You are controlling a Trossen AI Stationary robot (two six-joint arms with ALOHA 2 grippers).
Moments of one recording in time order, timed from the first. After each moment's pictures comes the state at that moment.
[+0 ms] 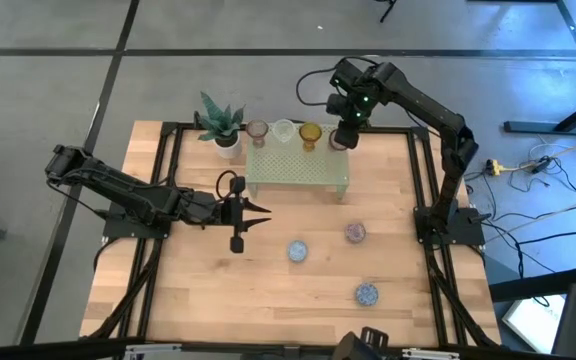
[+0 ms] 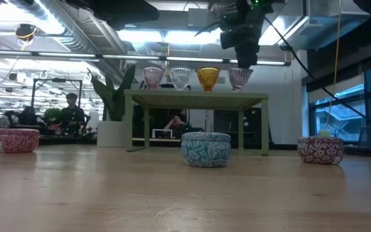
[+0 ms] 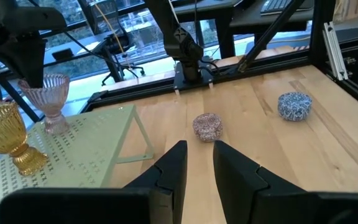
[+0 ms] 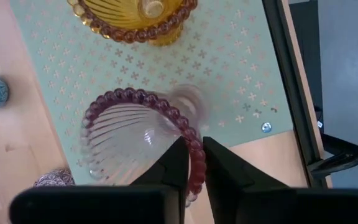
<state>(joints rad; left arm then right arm) -0.25 1.15 0.65 0.26 -0.36 0.14 -0.63 1.87 1.97 -1.45 -0.15 -0.33</state>
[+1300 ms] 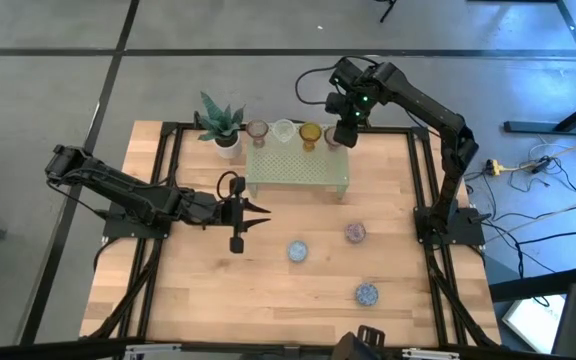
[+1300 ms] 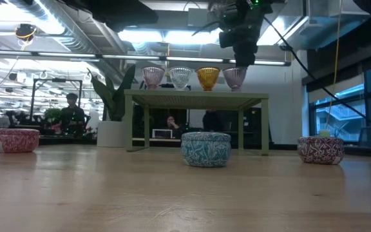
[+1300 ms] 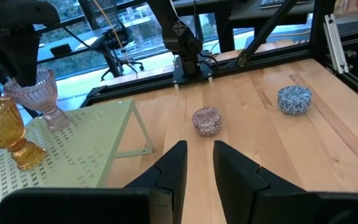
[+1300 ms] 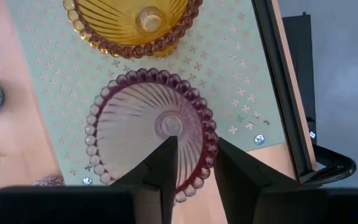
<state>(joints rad) -0.25 1.15 0.65 0.23 -0.36 0.14 -0.63 1.87 1.97 -1.41 -0.15 -0.35</state>
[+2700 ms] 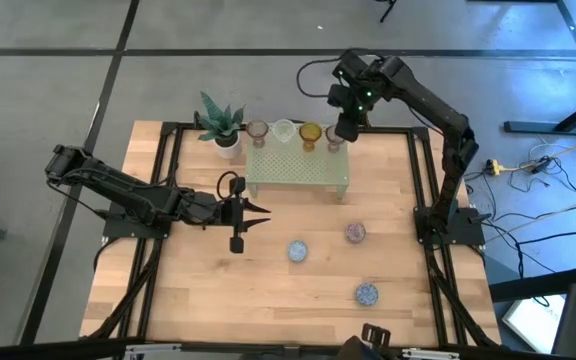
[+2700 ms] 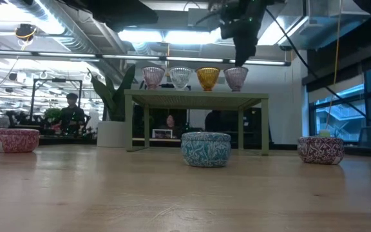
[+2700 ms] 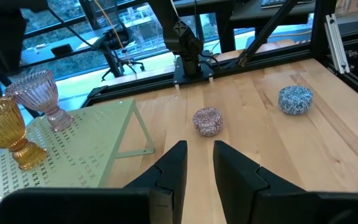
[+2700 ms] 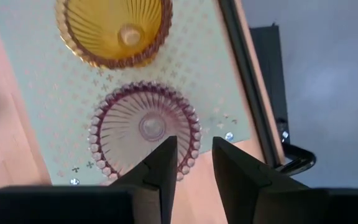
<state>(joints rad) -0.25 1.15 0.65 0.24 -0.36 0.14 -0.63 1.87 2.08 -1.45 -0.08 -0.34</state>
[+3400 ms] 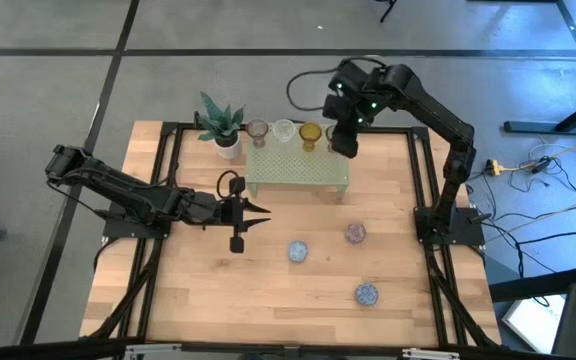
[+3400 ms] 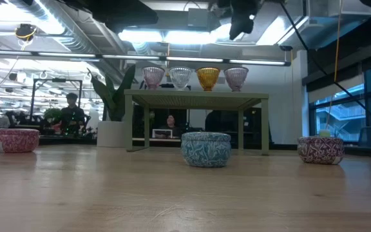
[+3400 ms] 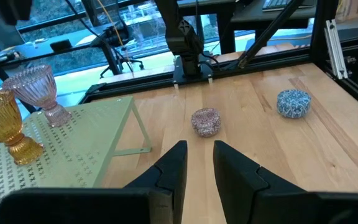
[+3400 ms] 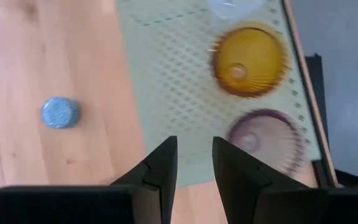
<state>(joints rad) -0.25 1.15 0.65 0.23 -0.36 0.10 -0.43 1.85 2.25 -1.57 -0.16 -0.19</state>
